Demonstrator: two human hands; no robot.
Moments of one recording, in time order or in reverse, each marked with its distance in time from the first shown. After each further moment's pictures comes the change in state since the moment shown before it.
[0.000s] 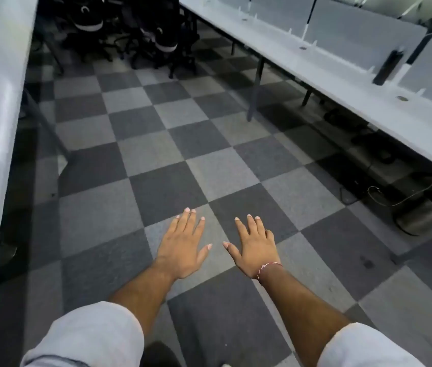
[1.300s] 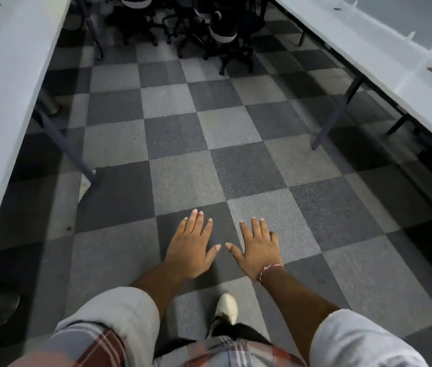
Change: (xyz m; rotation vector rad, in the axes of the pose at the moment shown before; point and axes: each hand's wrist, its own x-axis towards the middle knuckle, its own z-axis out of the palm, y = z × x) left_hand 0.459 -0.386 0.026 -0.124 -0.096 -0.190; right_hand 0.625 -0.132 -0.070 -0.064 -0.108 -0.147
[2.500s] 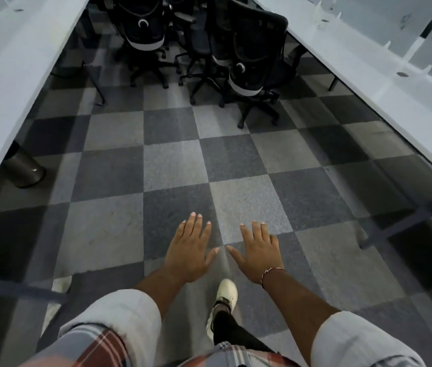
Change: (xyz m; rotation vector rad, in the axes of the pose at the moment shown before) left_hand 0.642 -0.351 -0.122 -0.048 0.090 -0.059; right_hand 0.717 -0.036 -0.236 0.008 0.044 -0.052
